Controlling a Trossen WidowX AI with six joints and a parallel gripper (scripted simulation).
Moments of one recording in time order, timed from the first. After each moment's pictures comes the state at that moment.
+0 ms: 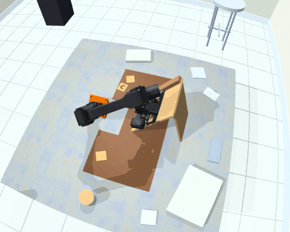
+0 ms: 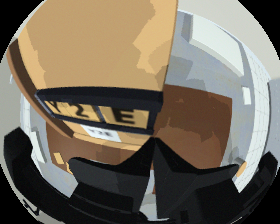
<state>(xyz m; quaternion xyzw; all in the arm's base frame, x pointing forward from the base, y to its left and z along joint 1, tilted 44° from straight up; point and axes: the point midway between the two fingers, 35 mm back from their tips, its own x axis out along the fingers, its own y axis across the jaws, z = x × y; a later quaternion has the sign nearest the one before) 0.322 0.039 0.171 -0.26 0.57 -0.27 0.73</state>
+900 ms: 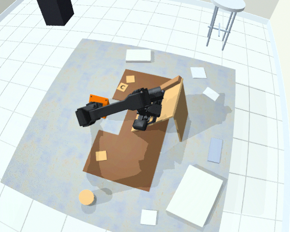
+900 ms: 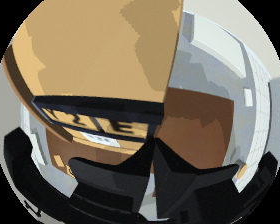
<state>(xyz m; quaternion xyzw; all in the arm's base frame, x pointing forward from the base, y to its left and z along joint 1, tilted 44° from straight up) 0.332 0.033 0.165 -0.26 0.58 -0.27 0.73</state>
